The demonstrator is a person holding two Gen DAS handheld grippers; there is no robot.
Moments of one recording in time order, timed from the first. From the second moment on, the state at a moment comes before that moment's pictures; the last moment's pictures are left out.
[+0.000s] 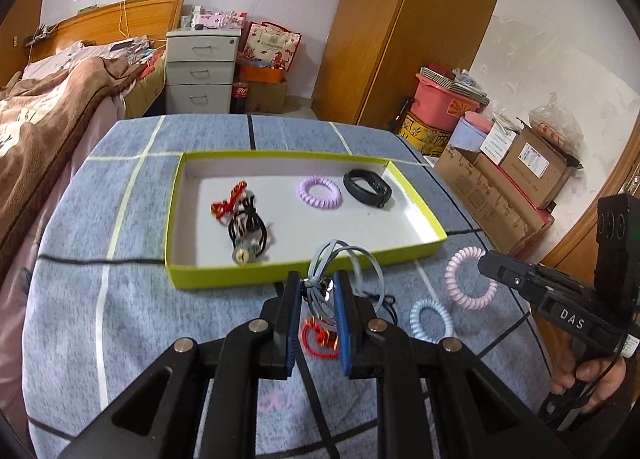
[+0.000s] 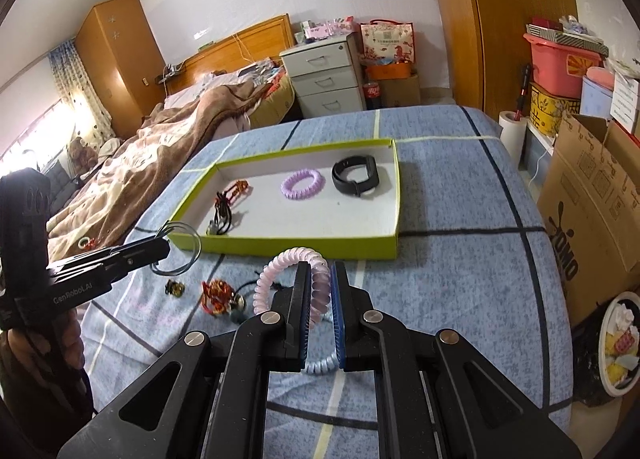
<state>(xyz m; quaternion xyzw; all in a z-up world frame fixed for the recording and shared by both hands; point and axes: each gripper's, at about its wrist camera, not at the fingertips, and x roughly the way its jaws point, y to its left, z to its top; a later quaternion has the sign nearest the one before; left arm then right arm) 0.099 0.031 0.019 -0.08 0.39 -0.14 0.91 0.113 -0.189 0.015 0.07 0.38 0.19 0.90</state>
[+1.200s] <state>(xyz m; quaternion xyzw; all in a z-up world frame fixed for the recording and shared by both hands) 0.238 0.031 -0.025 -0.08 0.46 -0.10 0.88 0.229 -0.160 -0.029 0.03 0.44 0.17 0.88</state>
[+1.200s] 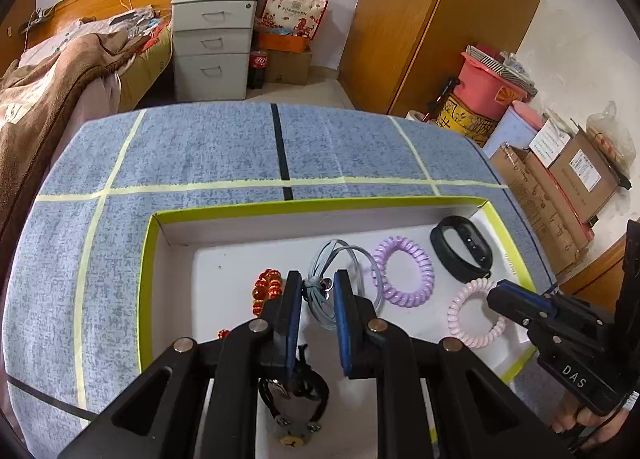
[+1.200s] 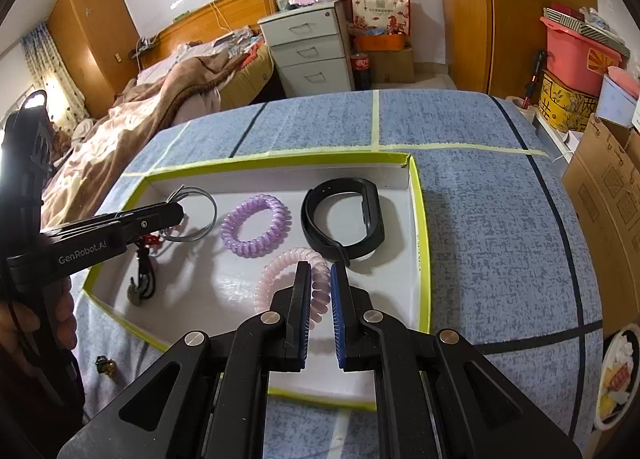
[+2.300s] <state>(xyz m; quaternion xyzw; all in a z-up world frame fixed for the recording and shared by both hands) 0.226 0.031 -0.017 -0.06 0.45 -0.11 0.88 0.226 -0.152 -0.027 0.00 0.44 0.16 0.89</state>
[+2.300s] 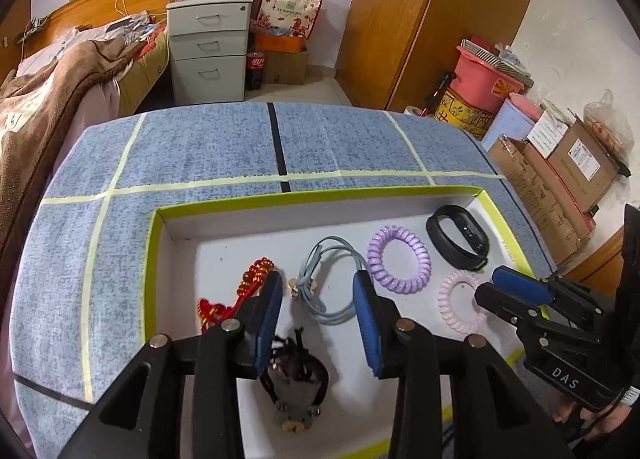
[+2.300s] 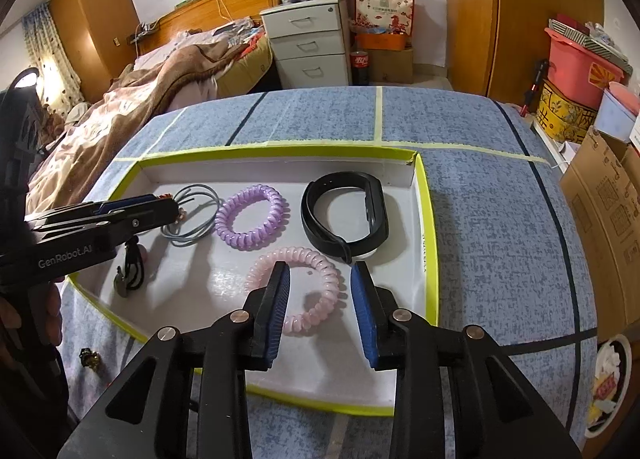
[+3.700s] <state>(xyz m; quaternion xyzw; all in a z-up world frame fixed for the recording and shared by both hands) 0.055 0.125 -0.013 -0.13 0.40 -0.06 0.90 0.116 -0.056 -0.037 -0.05 0.43 0.30 0.85</state>
